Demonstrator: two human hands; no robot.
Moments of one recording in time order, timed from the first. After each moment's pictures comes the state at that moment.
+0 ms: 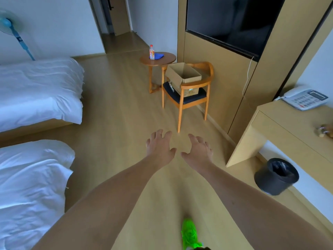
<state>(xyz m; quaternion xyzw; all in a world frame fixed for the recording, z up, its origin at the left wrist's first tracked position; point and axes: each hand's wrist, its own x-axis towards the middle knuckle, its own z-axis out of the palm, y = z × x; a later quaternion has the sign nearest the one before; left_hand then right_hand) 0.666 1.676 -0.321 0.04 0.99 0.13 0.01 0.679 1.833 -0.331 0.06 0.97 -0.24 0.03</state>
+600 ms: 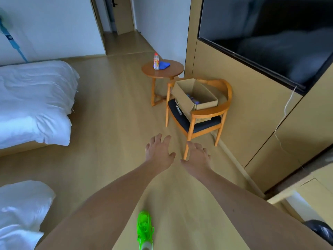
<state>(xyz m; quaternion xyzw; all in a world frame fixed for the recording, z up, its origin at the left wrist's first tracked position) 0.260 1.623 -0.322 0.03 0.99 0.16 0.02 0.266 1.781 -0.342 0.04 0.98 -0.21 0.05</state>
